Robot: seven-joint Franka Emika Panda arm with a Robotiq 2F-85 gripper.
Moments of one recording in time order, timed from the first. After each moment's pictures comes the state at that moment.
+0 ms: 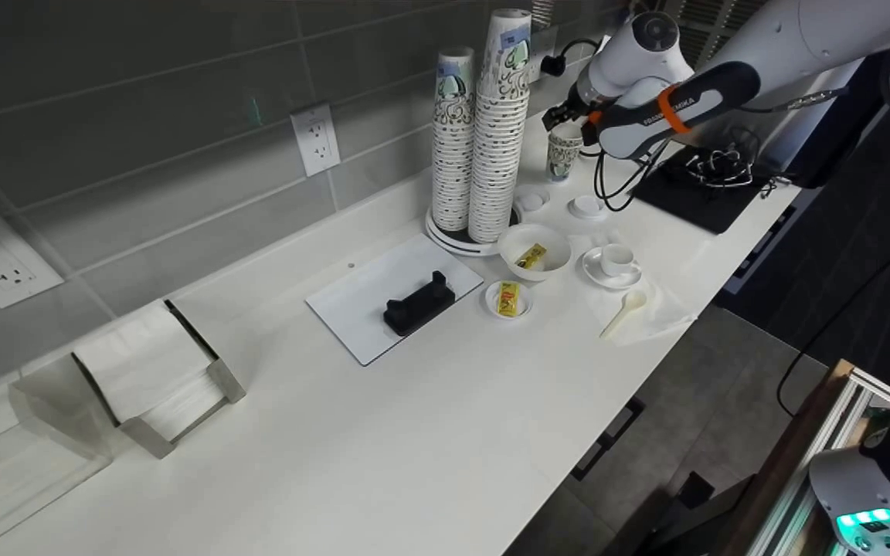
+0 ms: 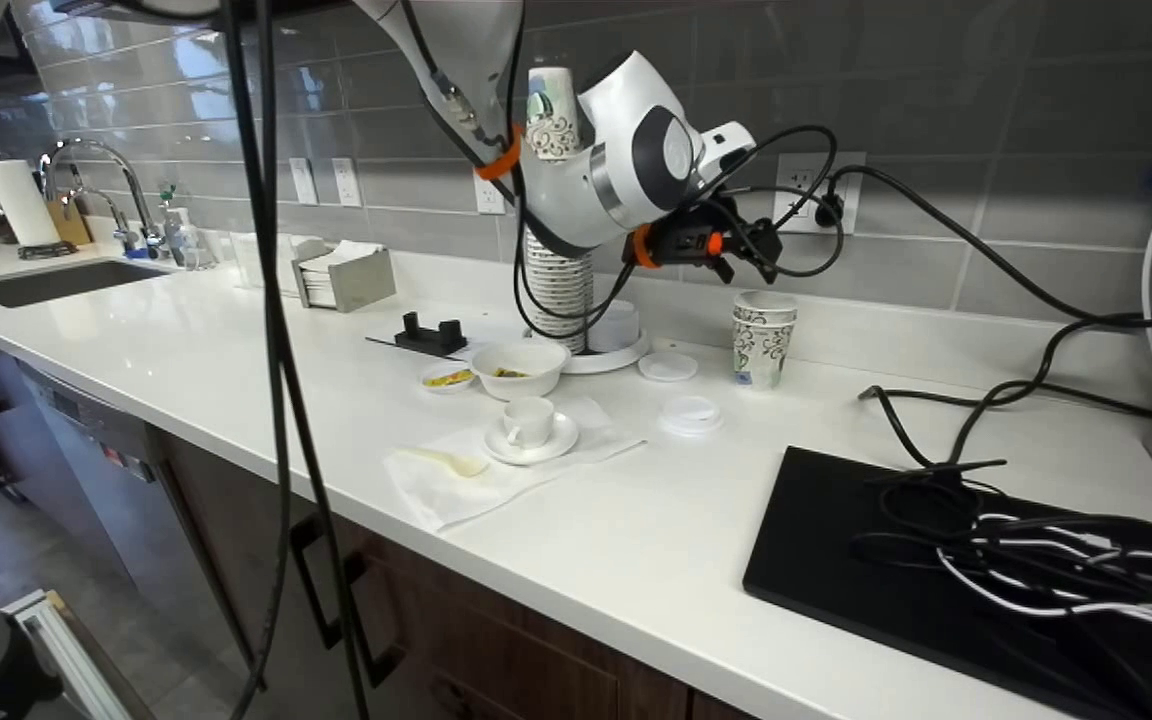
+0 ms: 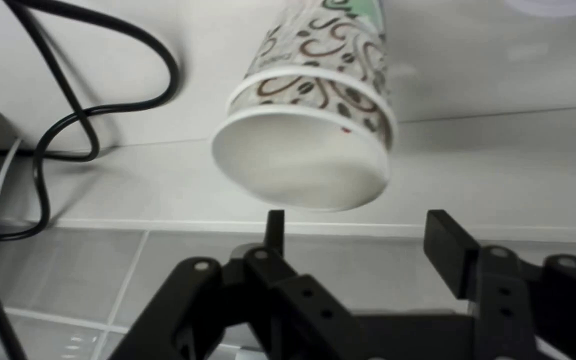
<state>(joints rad) -0.04 0.61 -0.27 -1.67 -0.38 2.99 0.37</state>
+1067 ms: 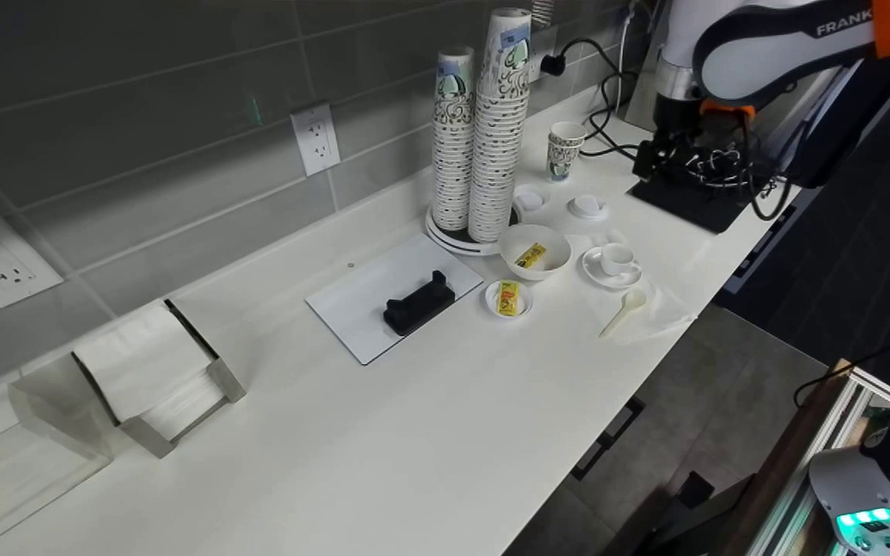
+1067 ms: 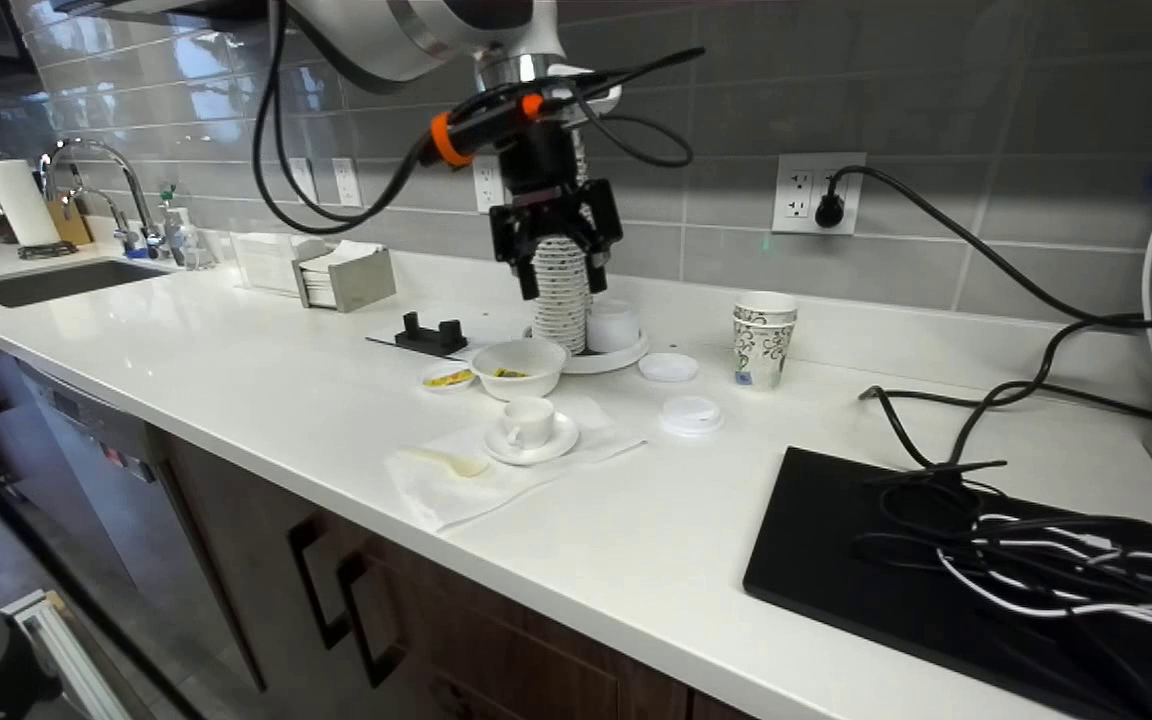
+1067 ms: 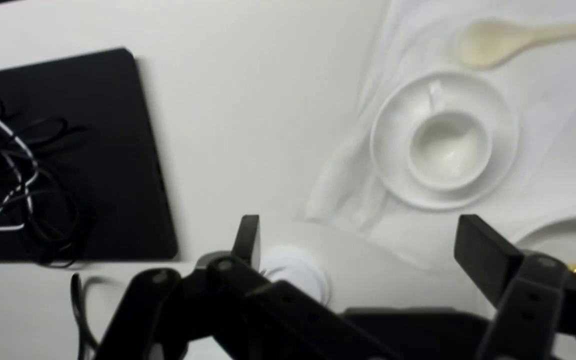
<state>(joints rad) 0.01 -0.07 -0.14 -2.20 -0.32 2.09 0.10</state>
